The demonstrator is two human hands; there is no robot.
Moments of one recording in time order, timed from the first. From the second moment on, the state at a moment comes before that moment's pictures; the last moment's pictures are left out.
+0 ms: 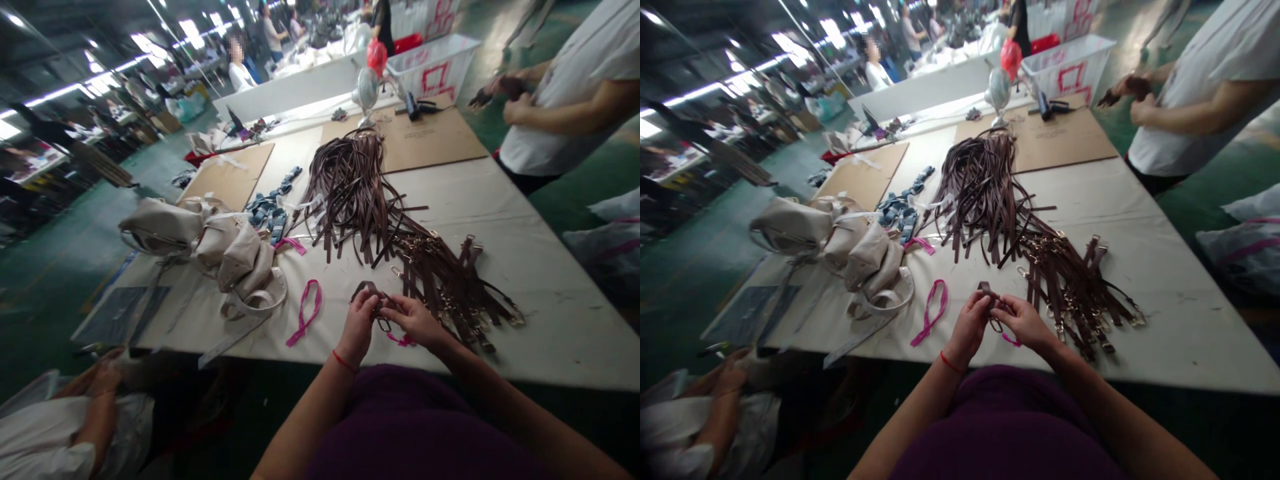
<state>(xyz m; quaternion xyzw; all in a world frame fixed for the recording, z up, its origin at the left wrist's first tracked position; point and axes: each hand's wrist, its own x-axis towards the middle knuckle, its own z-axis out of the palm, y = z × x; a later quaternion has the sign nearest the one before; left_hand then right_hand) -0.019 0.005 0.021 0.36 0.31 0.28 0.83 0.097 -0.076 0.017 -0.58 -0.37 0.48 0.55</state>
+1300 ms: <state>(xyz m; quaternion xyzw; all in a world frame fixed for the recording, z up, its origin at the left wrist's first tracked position) -0.047 0.030 0.026 0.66 0.34 0.28 0.61 0.120 -0.041 0.029 -0.64 -0.37 0.38 0.56</state>
